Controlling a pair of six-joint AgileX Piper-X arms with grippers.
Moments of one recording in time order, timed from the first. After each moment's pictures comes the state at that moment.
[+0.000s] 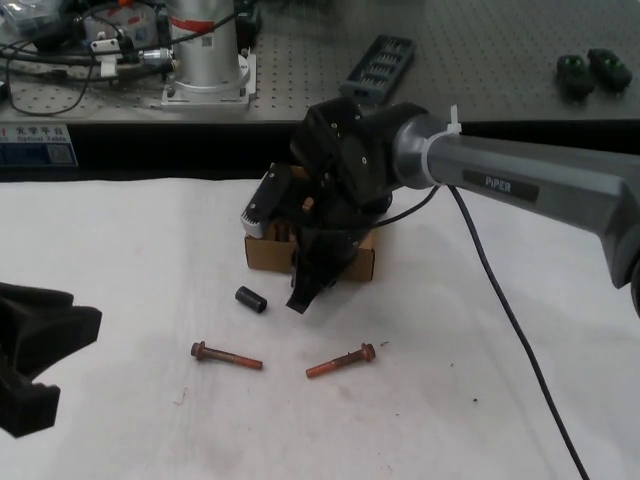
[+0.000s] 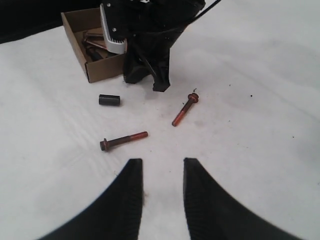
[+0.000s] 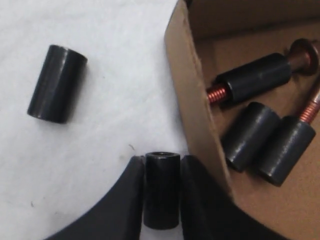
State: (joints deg) left arm -10.7 39.7 -36.3 38.9 26.6 10.1; right arm 39.7 133.4 -107.3 46.0 -4.7 -33.4
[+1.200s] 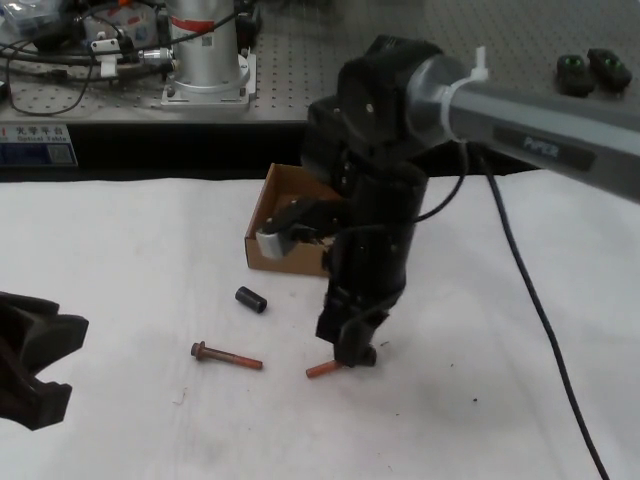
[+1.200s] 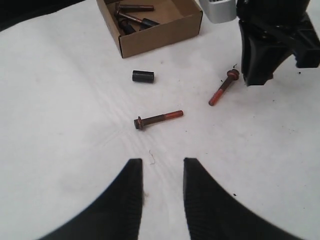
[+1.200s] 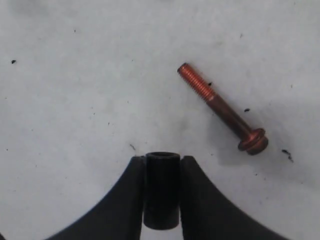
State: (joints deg) left arm -10.7 43.1 -36.3 38.8 19.5 12.4; right arm 42.4 122.1 -101.8 80.7 -12.6 -24.8
